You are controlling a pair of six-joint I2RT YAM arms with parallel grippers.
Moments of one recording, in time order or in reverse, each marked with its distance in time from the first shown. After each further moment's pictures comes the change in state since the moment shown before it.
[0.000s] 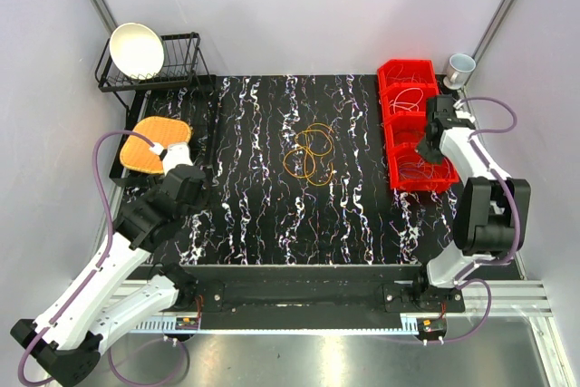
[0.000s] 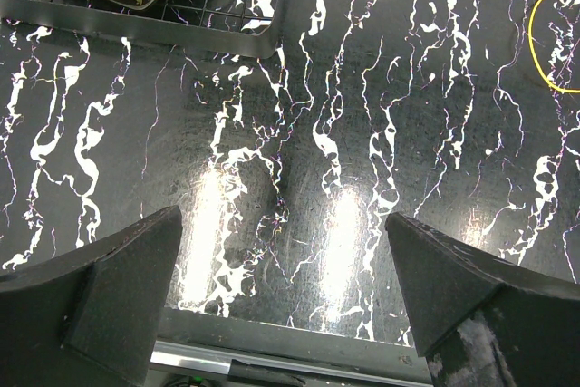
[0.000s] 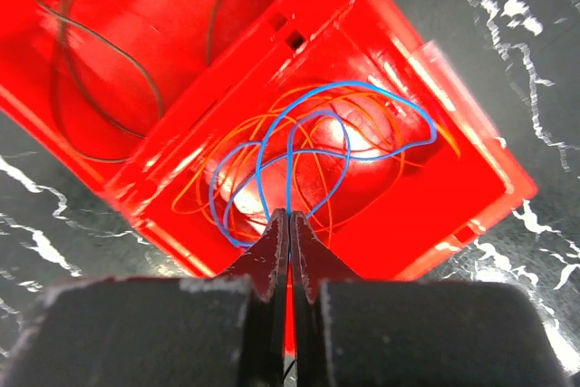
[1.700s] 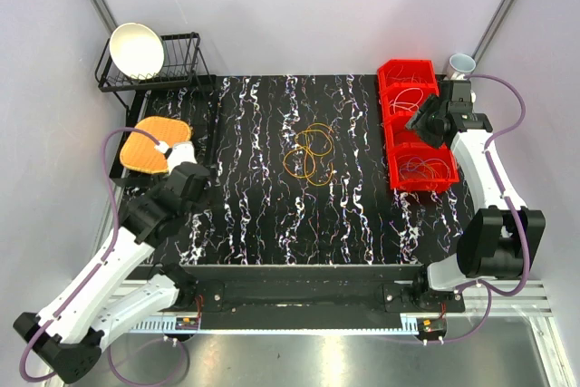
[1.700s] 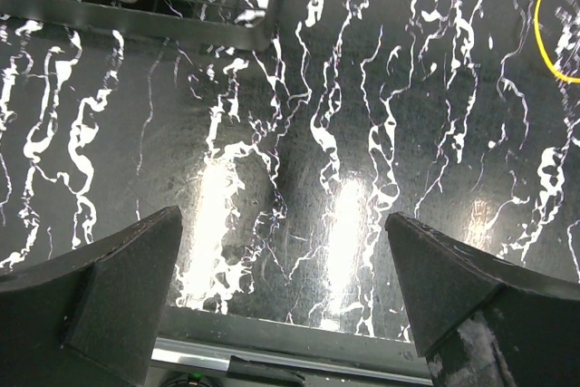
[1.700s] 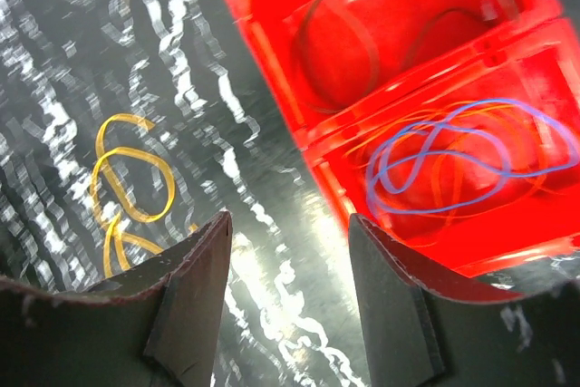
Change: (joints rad) left arm 0.000 0.031 0.000 0.002 0.012 0.000; right arm 0.006 -0.142 0.083 0.041 -0.308 -0.078
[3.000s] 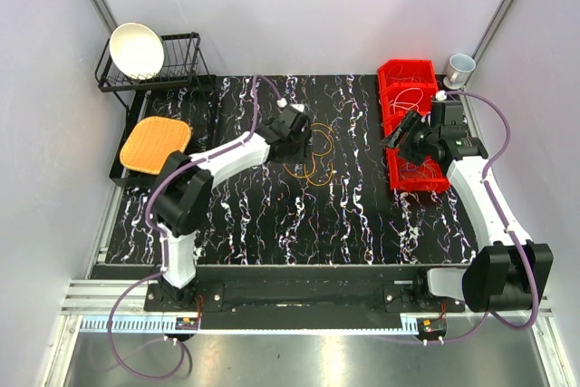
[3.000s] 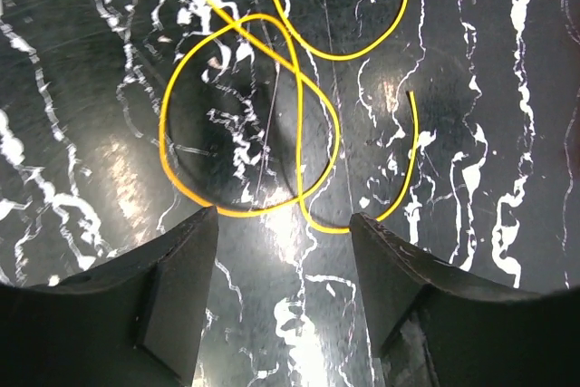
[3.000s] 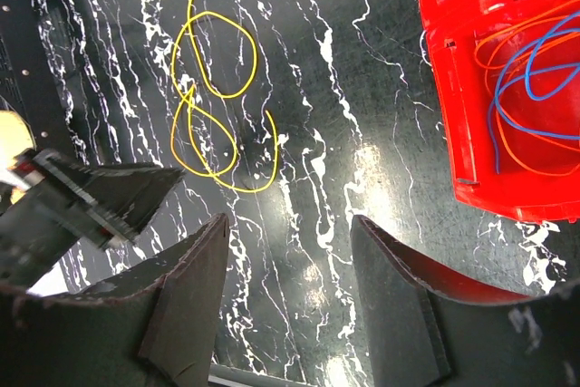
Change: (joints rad) left arm -0.074 1.147 0.560 0.521 0.437 0.041; right arm 0.087 -0.204 -0.203 0.052 -0.268 0.021
